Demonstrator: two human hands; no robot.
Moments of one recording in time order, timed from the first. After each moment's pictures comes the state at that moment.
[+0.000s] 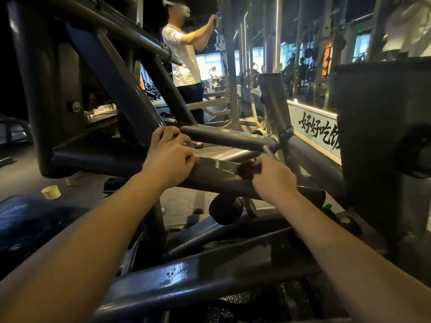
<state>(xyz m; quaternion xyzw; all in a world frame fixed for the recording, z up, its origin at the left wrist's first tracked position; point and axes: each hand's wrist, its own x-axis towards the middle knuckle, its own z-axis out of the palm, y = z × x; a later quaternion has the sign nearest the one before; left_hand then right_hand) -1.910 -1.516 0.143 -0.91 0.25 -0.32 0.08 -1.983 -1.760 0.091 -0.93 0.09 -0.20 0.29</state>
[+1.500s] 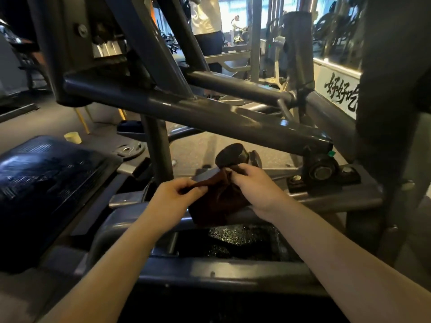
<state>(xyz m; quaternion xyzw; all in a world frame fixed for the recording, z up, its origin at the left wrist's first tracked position) -2.083 -1.507 0.002 -0.84 0.07 0.00 -0.54 -2.056 -1.710 -0.003 -0.71 0.01 0.09 0.70</state>
